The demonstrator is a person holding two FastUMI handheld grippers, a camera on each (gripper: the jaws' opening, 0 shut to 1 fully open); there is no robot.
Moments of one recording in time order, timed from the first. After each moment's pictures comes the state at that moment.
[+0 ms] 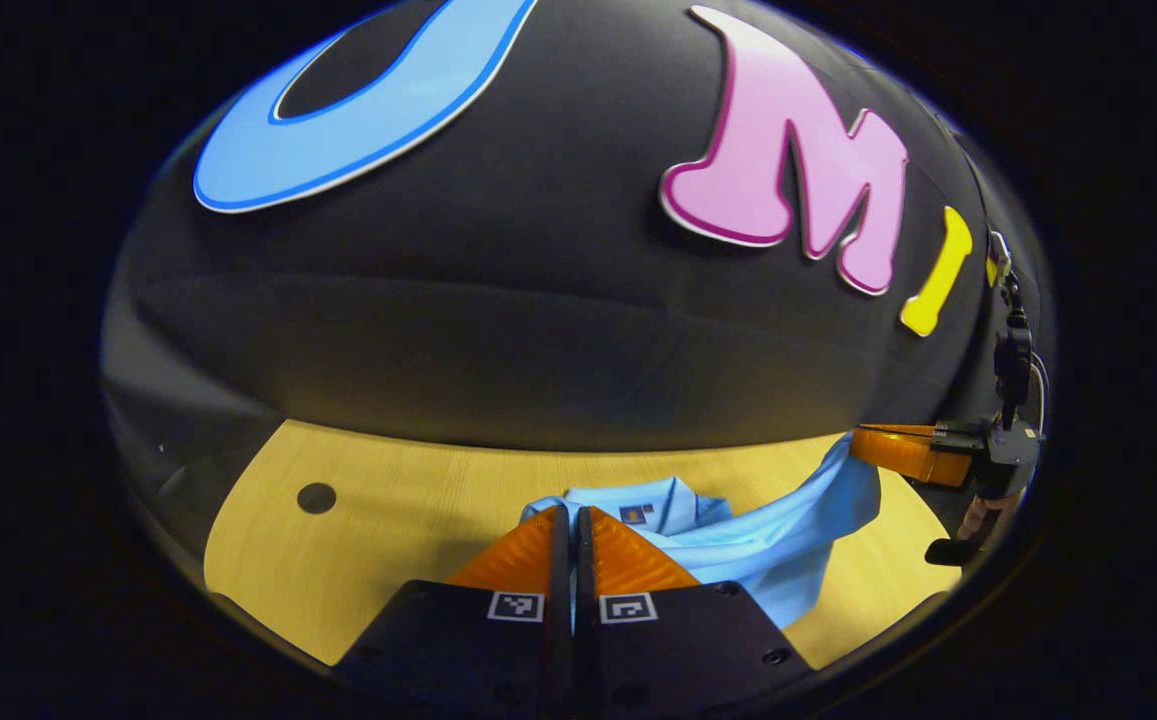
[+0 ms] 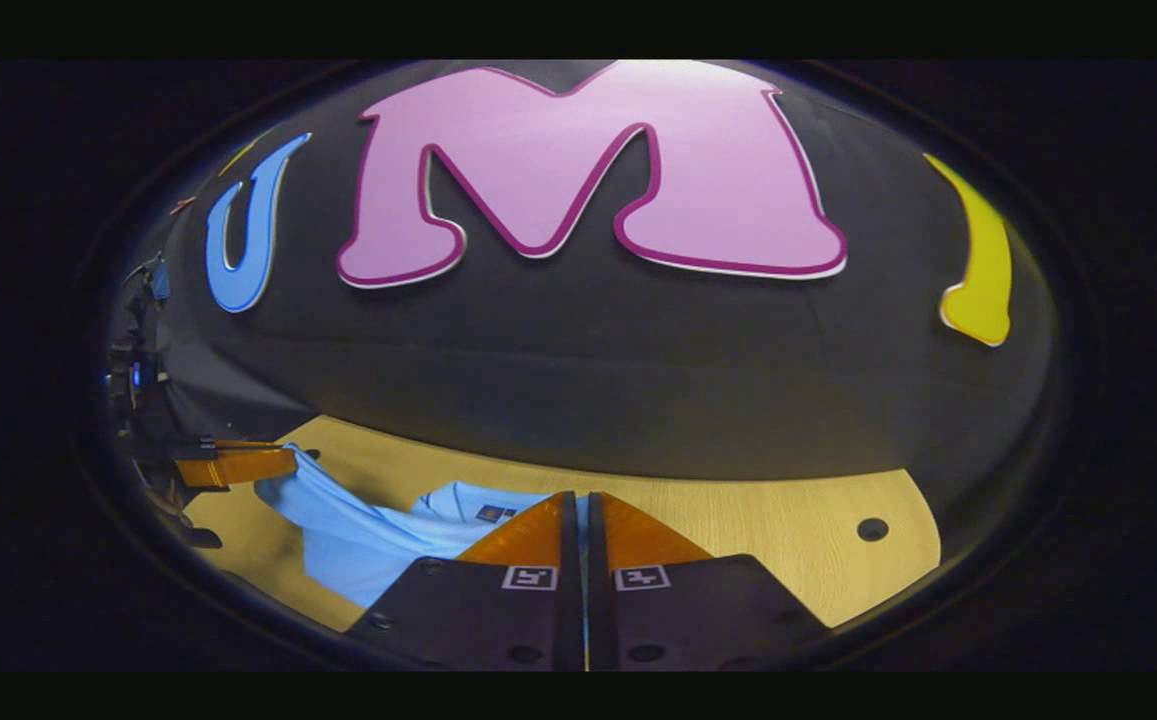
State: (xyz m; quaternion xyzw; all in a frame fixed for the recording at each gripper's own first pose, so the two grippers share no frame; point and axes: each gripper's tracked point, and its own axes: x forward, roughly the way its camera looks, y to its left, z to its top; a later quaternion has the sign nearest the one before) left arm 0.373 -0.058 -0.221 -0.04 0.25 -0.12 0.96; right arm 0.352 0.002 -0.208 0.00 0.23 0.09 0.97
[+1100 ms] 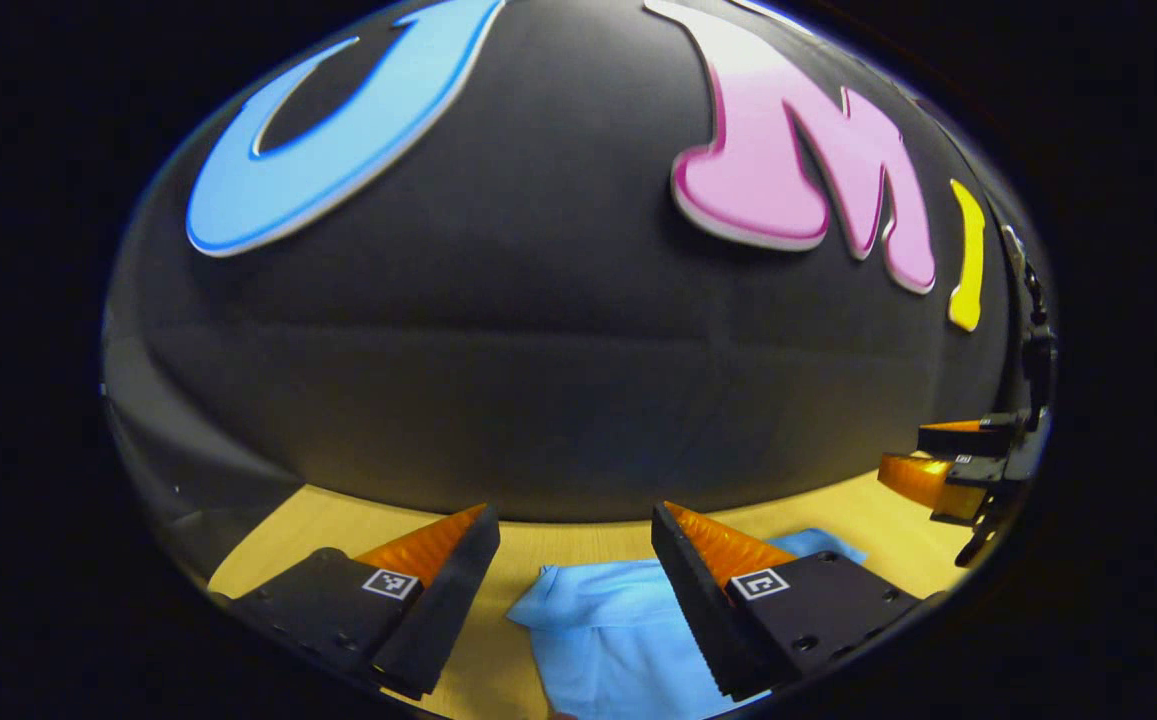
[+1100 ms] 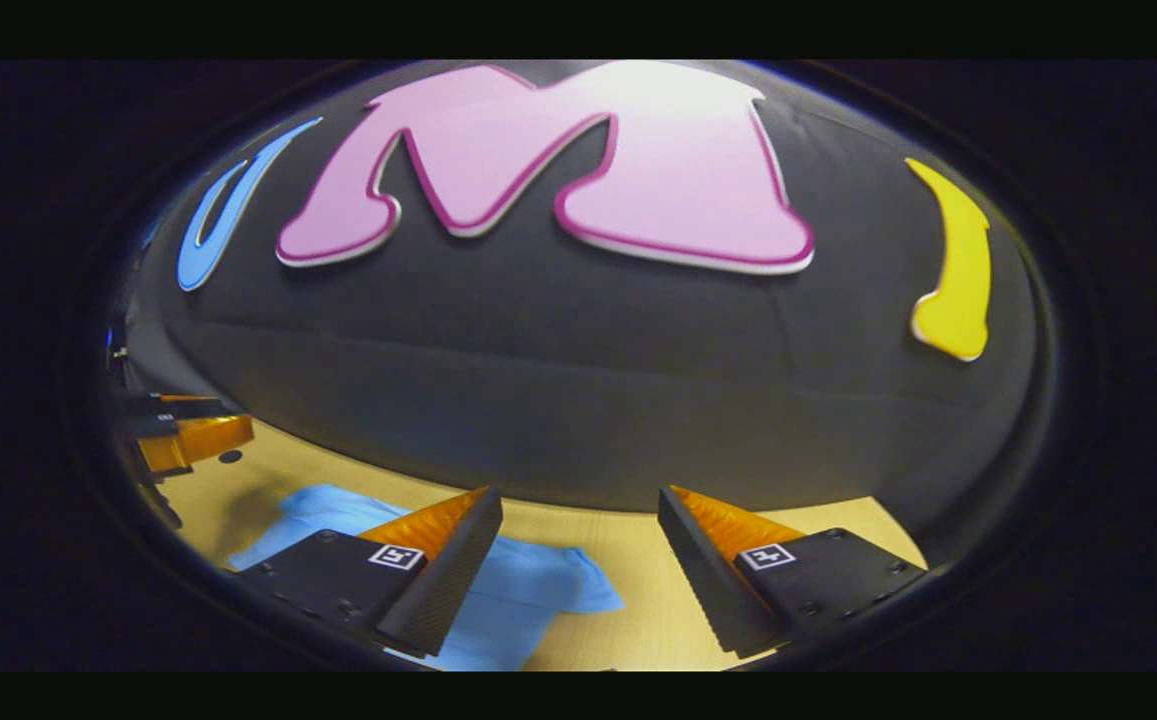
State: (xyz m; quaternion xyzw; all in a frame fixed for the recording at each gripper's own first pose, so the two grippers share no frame) left arm 0.383 -0.053 -0.180 0.01 0.12 -0.06 0.99; right arm 0.379 -0.025 -0.217 -0.04 0.15 0.02 0.99
